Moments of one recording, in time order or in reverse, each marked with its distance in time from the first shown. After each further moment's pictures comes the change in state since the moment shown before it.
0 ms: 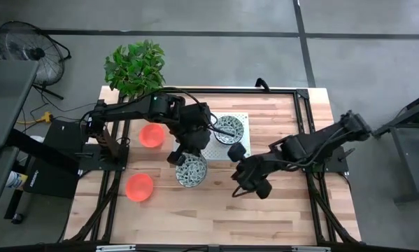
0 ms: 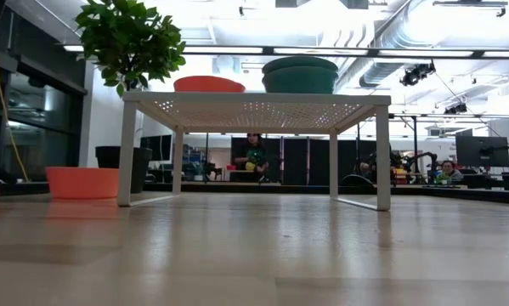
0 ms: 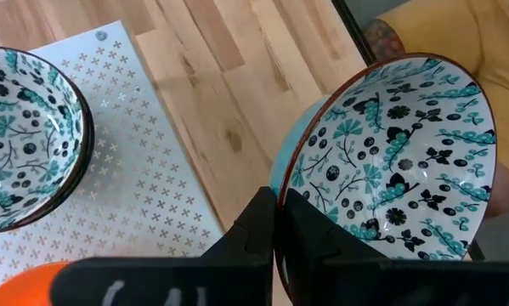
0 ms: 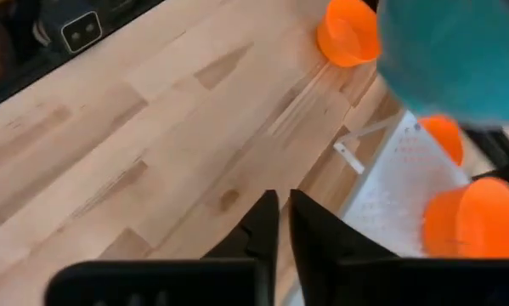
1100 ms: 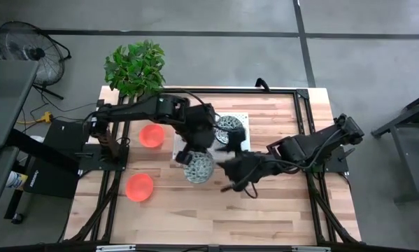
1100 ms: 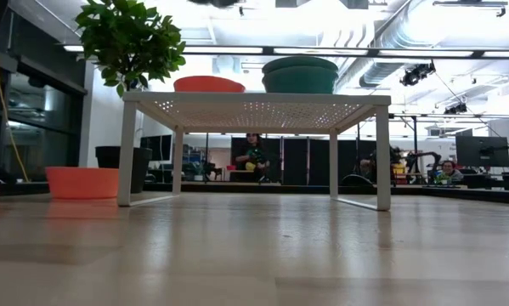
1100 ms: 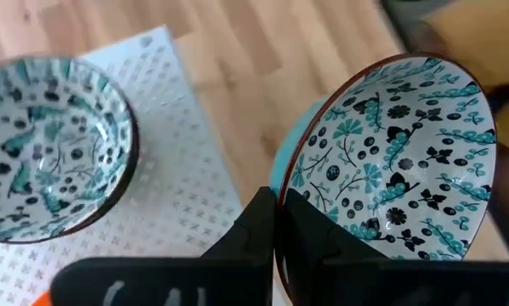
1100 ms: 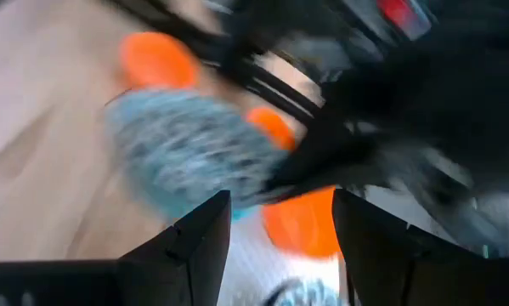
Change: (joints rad) left arm 0.005 0.031 -0.001 0.055 -0.090 -0.006; right arm 0.023 0.100 0.205 0.091 0.485 0.182
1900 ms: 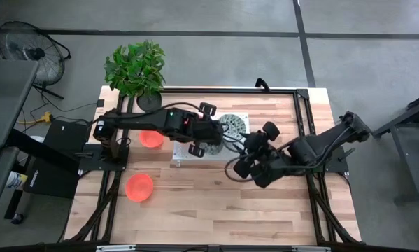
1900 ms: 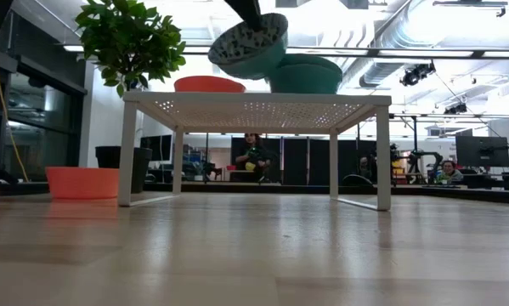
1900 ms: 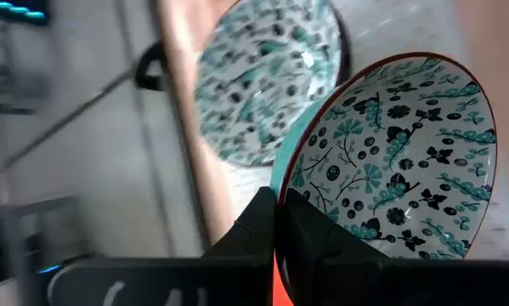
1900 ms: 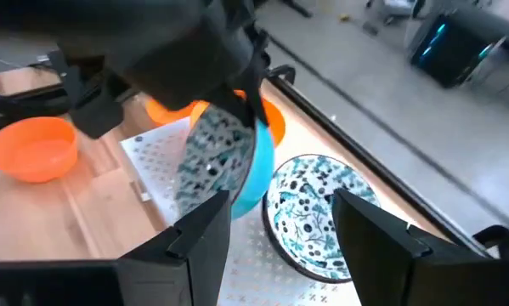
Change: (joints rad) left arm -0.085 0.071 0.000 0.071 -0.769 0.069; right arm 0.052 -0.082 -0.077 -0.324 0.332 1.050
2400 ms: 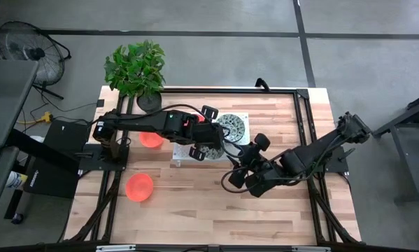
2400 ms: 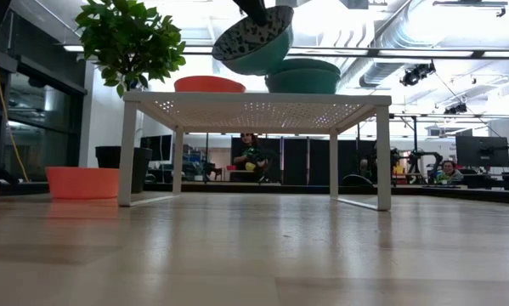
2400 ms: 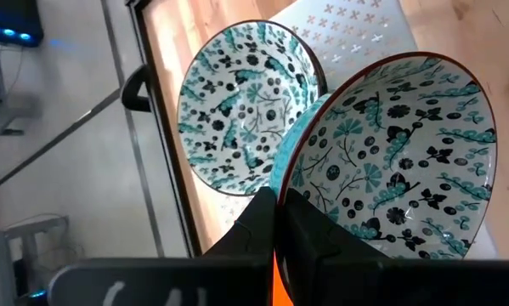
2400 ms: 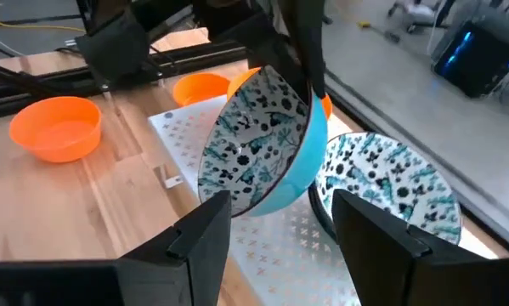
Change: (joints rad) left arm -0.022 0.000 0.000 0.026 0.048 0.016; right arm 0.023 0.001 -0.222 0.293 -0.005 -0.068
